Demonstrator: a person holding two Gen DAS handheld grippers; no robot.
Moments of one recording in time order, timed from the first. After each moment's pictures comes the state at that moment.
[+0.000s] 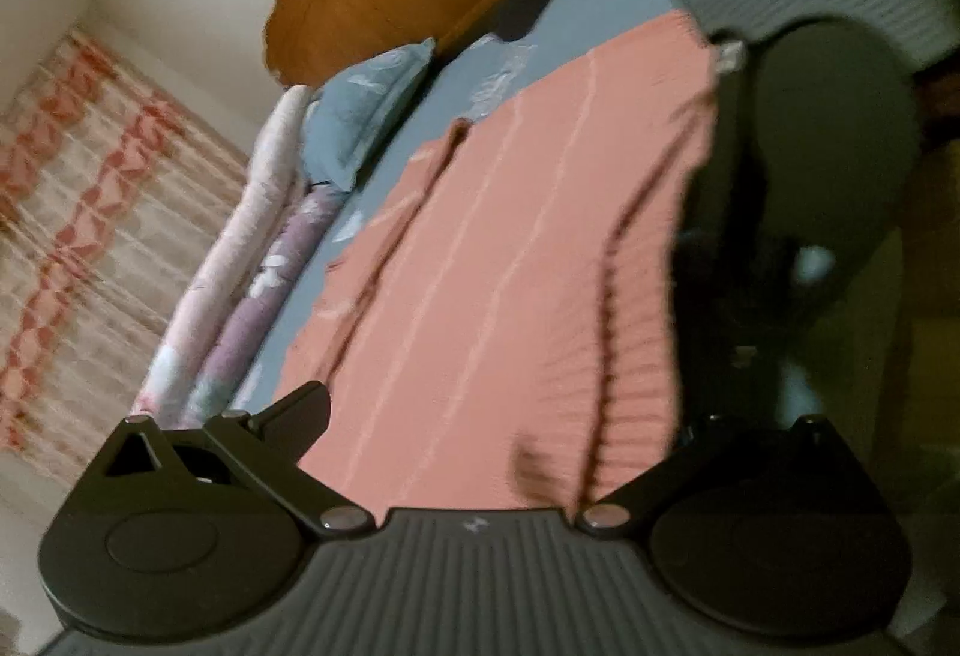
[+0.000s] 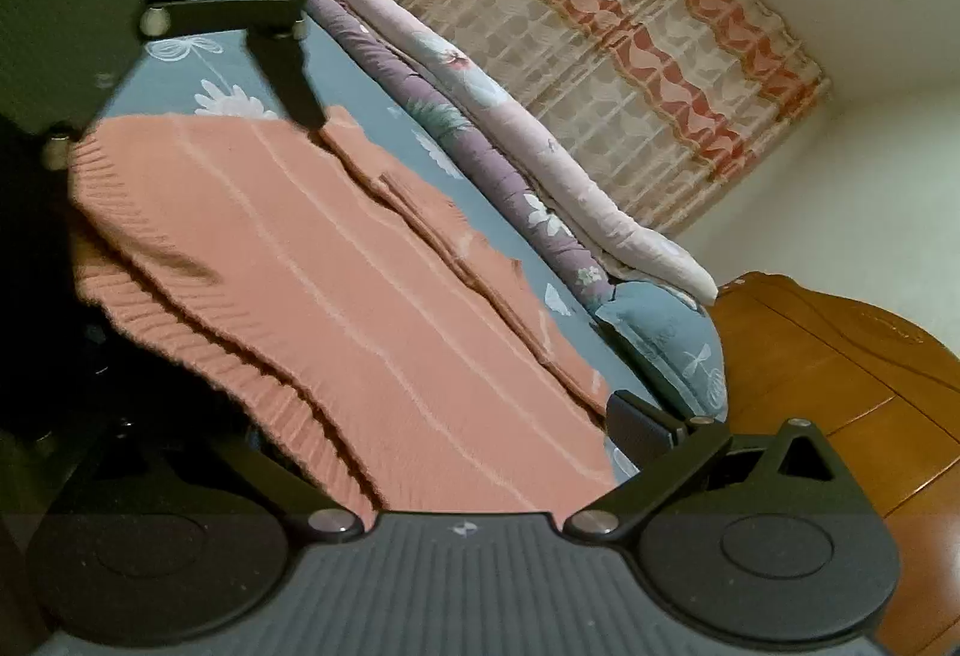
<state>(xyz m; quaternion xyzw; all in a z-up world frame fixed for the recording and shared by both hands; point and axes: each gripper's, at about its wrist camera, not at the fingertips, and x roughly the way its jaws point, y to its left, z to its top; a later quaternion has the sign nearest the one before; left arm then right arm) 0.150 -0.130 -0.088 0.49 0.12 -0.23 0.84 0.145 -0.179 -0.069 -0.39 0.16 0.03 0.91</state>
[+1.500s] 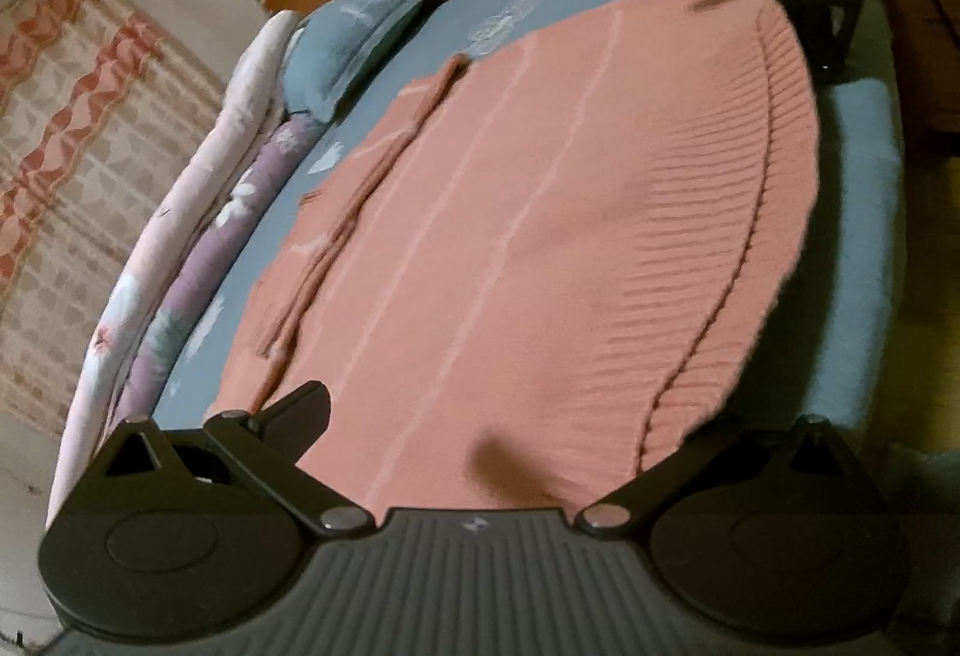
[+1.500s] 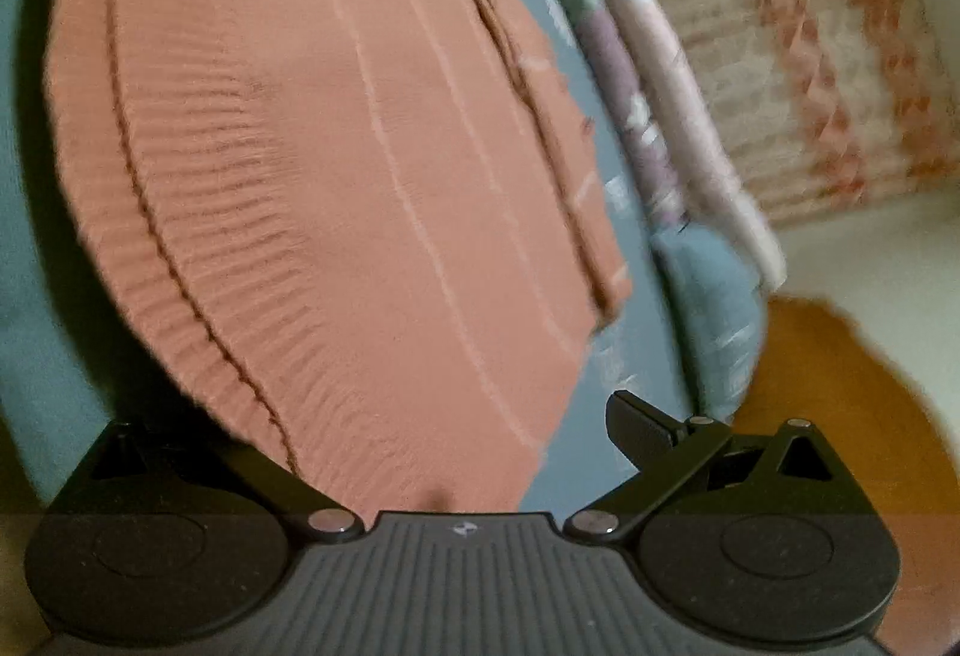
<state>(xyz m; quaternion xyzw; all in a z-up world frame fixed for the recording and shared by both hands) 0.182 -0.127 -0.083 0.46 0.21 -0.23 0.83 0.178 -0.270 -0.092 -0.58 0.25 0.07 0.77</state>
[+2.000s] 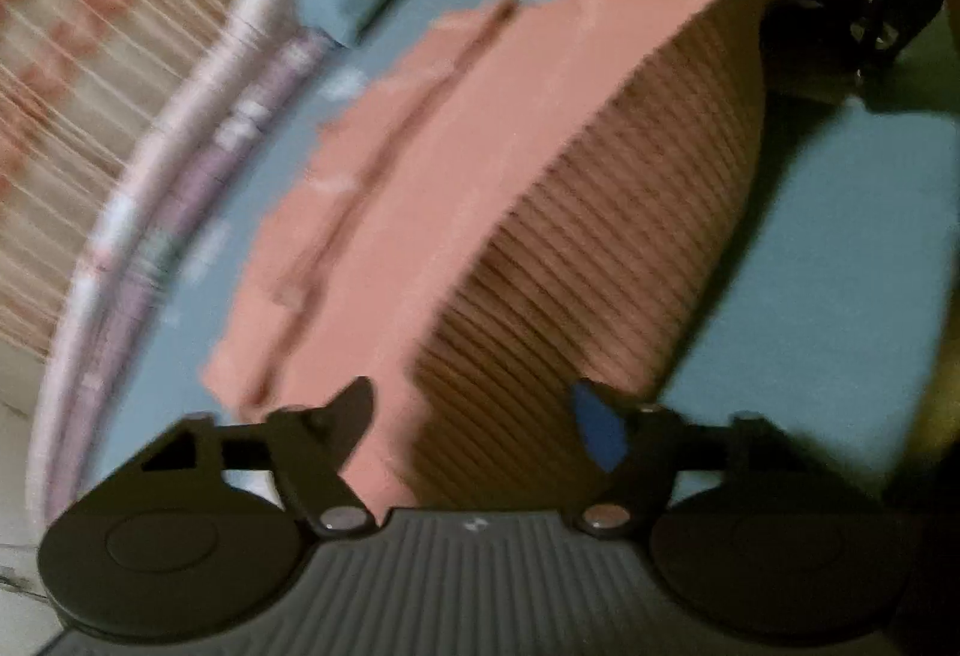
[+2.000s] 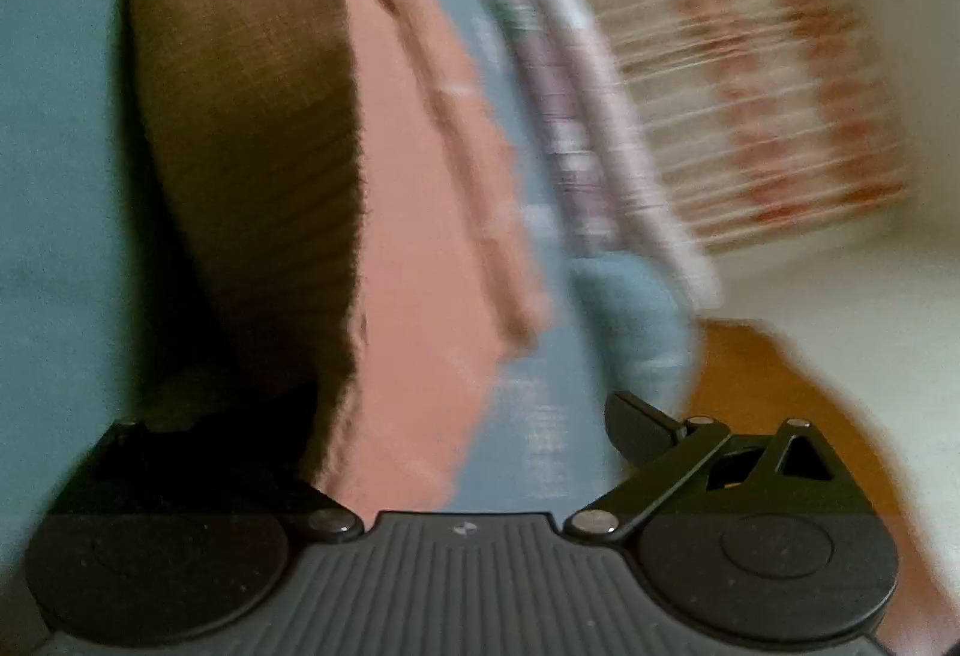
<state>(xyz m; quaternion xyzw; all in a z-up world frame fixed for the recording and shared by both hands) 0.225 -0.135 -0.060 0.44 0.31 -0.22 0.82 0.197 -0.277 -0.075 -0.55 0.24 0.08 0.79</state>
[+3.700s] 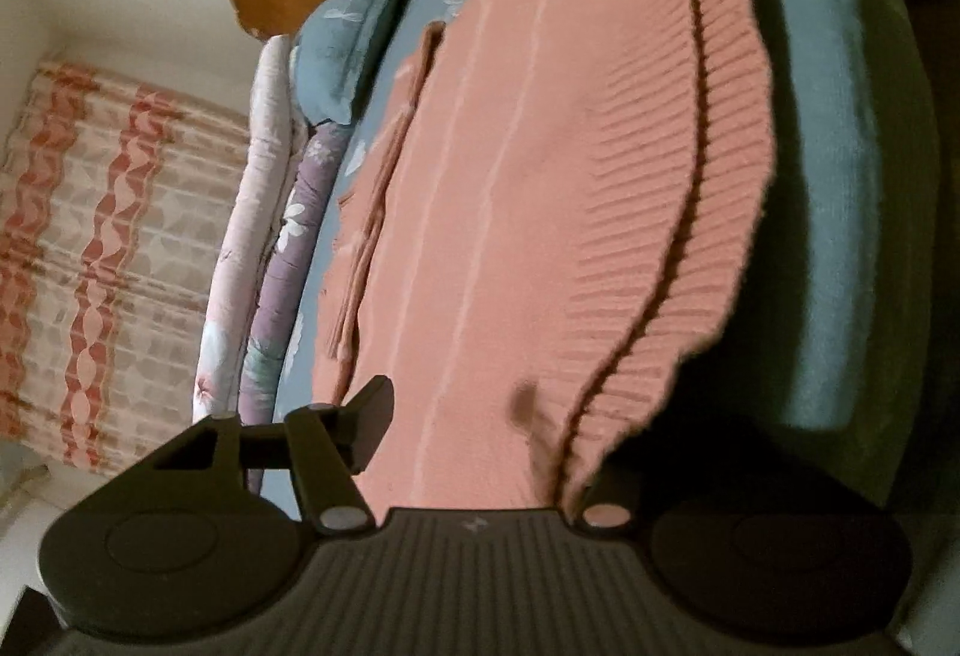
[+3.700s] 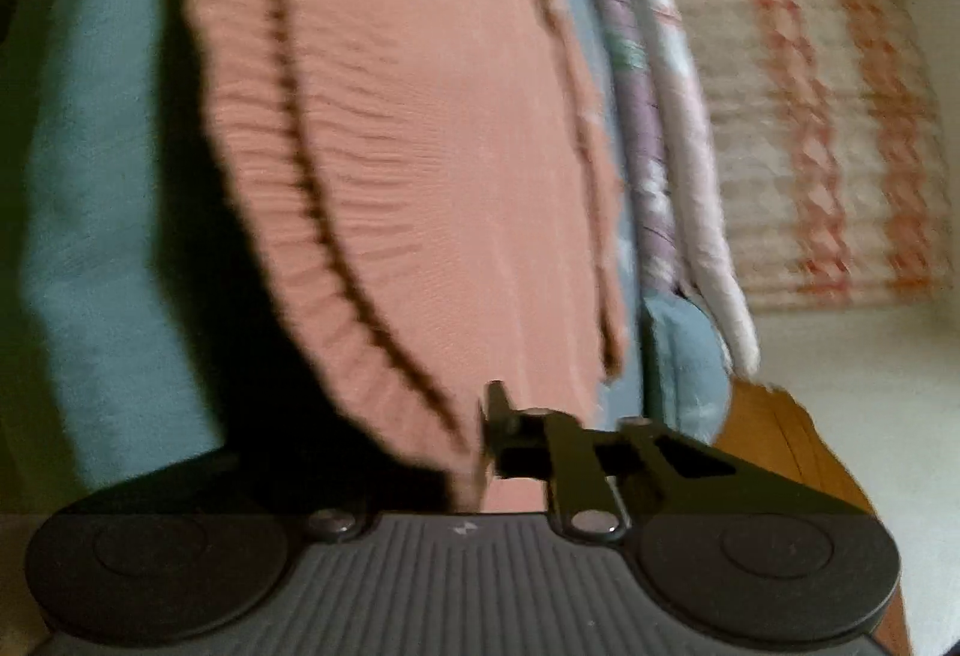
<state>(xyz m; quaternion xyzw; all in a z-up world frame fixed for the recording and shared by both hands) 0.146 -0.147 -0.124 0.59 0.18 -0.17 0.77 0.147 -0.243 -0.142 -0.65 0.23 0.09 0.72</state>
